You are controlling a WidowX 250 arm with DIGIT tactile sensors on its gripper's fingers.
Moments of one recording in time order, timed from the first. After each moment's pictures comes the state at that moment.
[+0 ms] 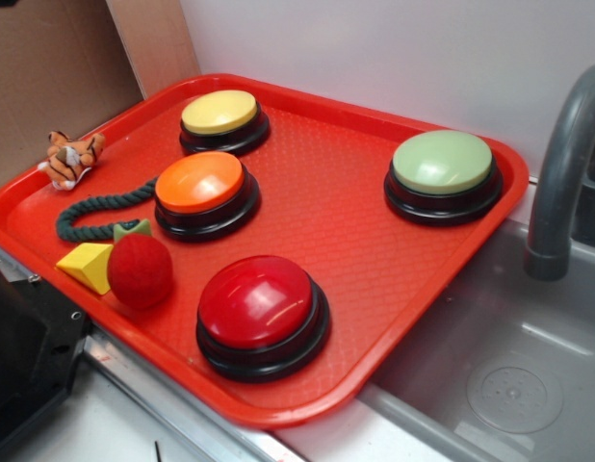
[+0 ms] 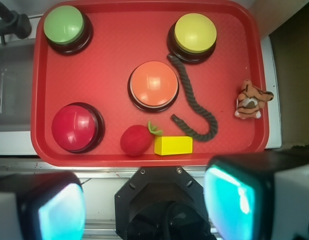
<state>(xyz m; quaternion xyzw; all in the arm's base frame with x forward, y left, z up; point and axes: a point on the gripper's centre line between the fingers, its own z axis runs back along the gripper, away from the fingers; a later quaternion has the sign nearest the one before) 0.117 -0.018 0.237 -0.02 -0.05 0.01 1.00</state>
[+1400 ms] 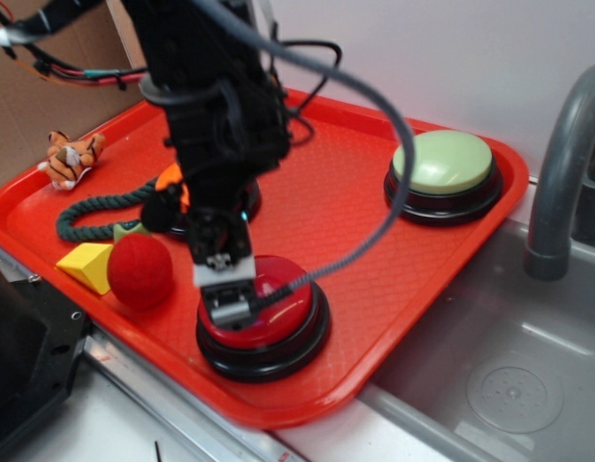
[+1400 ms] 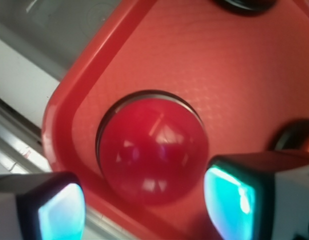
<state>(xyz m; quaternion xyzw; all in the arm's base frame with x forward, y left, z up) 0.142 -0.149 0.081 -0.01 0.00 -0.35 0.94</state>
